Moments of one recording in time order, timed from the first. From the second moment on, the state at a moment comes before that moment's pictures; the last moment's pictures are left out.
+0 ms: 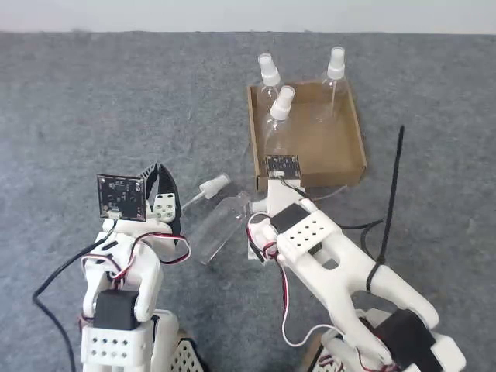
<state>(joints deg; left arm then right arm) -1.7 -89.8 79.0 46.1 5.1 -40.2 -16.4 47.0 59.4 -35.6</state>
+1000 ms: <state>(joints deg) -1.7 -89.8 79.0 46.1 5.1 6.4 -17.2 48.7 64.3 -7.6</state>
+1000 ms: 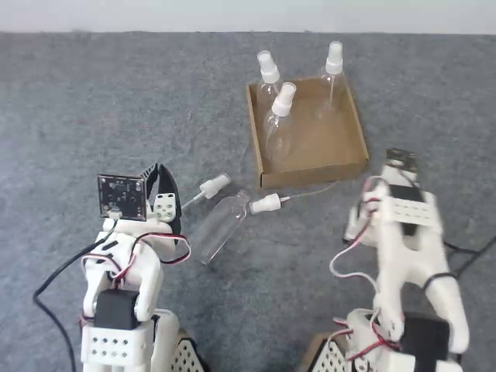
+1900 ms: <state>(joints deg) 5.2 16.0 11.6 62.6 -19.5 36.2 -17.3 47.7 54.6 54.2</state>
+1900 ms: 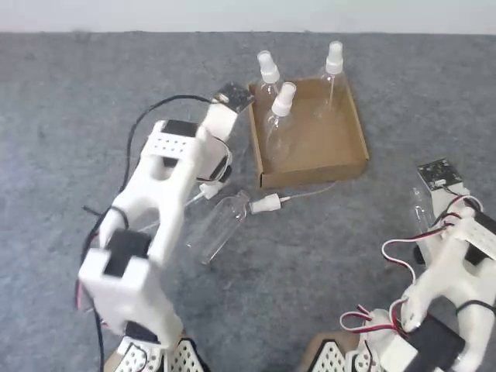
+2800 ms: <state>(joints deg) -2.7 -0.9 9.9 70.3 -10.4 36.2 -17.3 47.7 54.6 61.1</state>
